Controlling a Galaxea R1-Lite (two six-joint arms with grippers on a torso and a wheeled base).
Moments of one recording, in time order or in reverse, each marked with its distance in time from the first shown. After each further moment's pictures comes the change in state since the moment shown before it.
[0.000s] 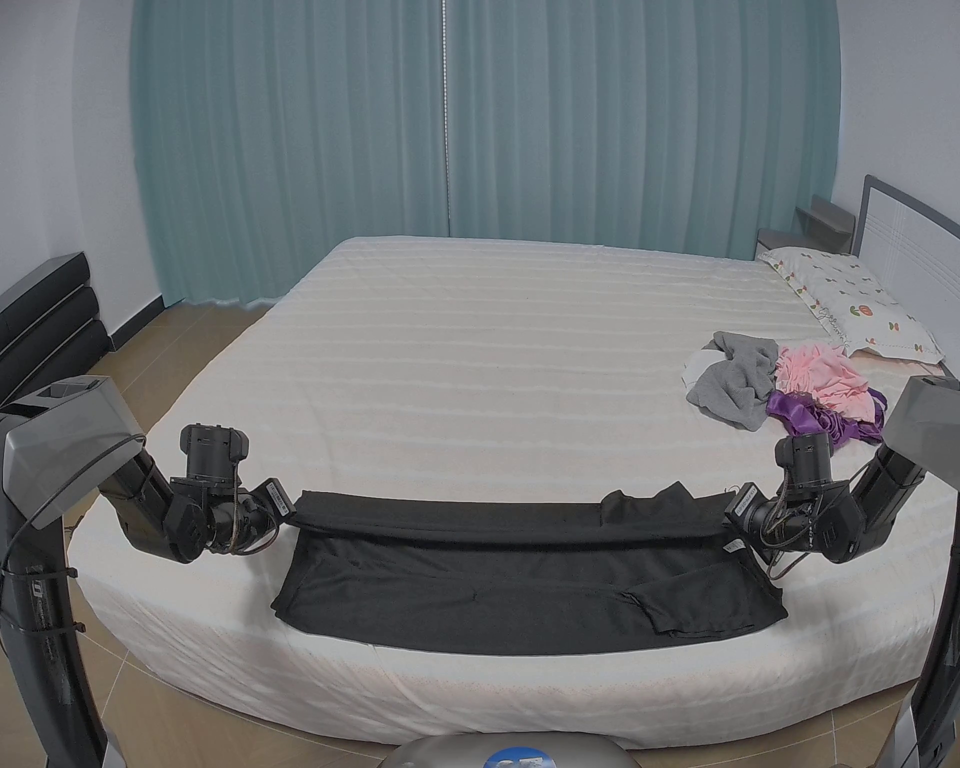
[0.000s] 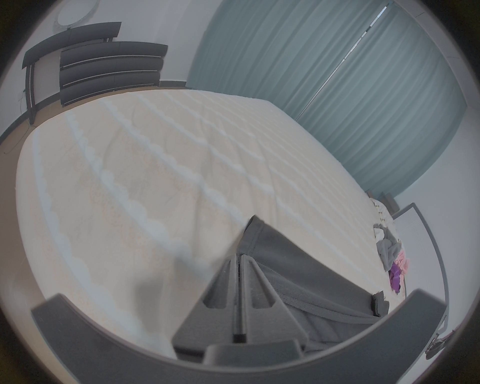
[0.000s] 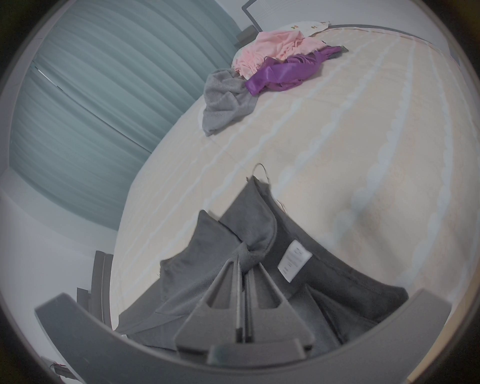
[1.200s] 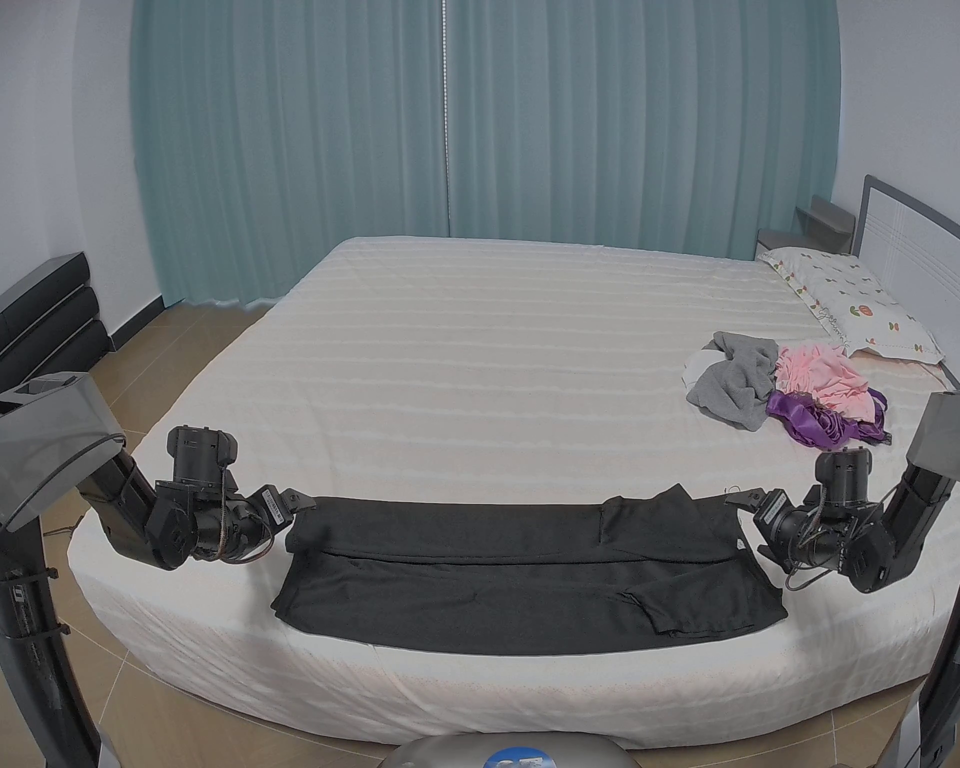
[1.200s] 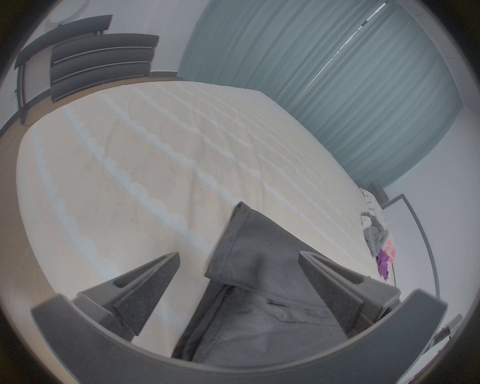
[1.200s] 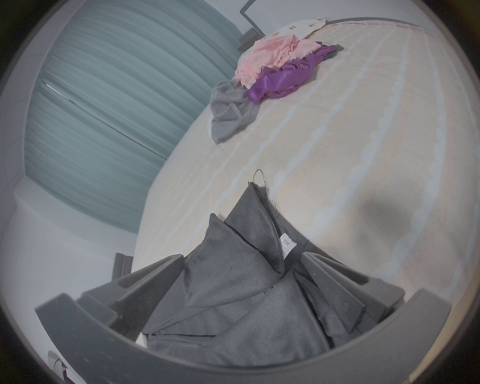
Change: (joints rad) left arm -0.008 -0.084 0.094 0.010 -0.090 0.016; right arm -0.066 -0.066 0.221 -0.259 0.119 0.005
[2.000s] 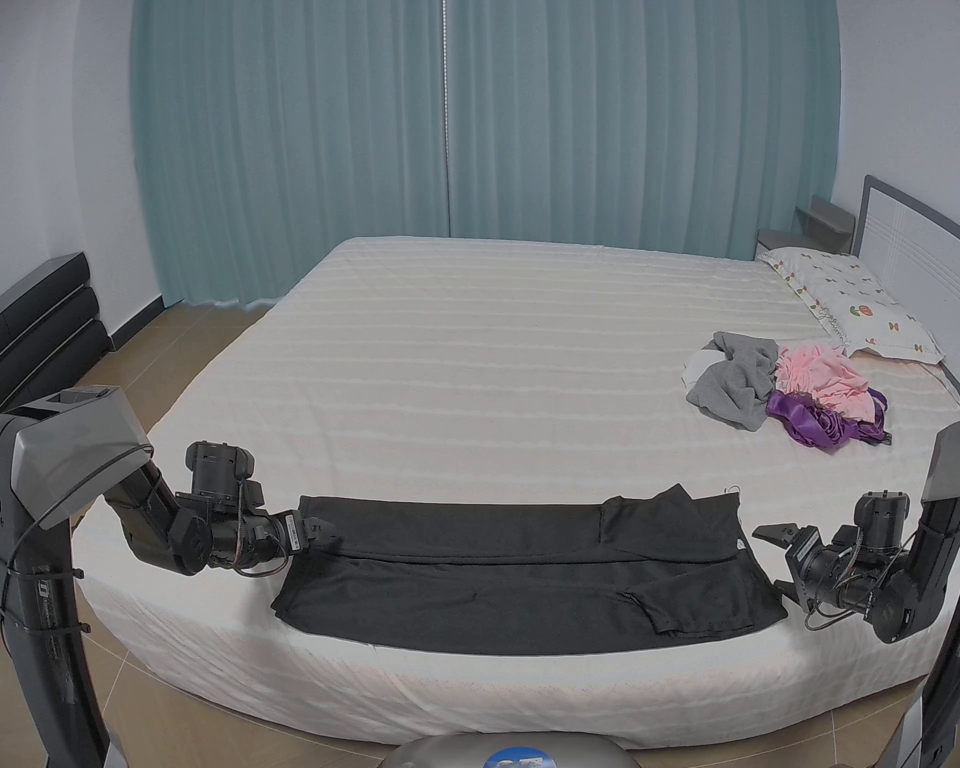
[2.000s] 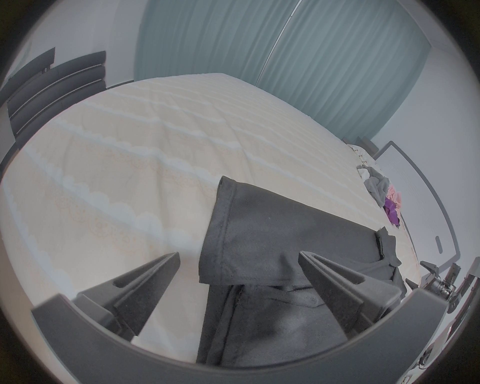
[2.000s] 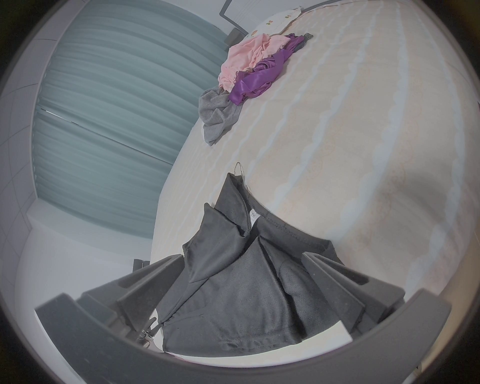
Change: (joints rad) left arm -0.003 0.108 -0.053 0.000 -0.082 0.290; right arm -0.106 0.010 0.329 -0.367 0.151 0.056
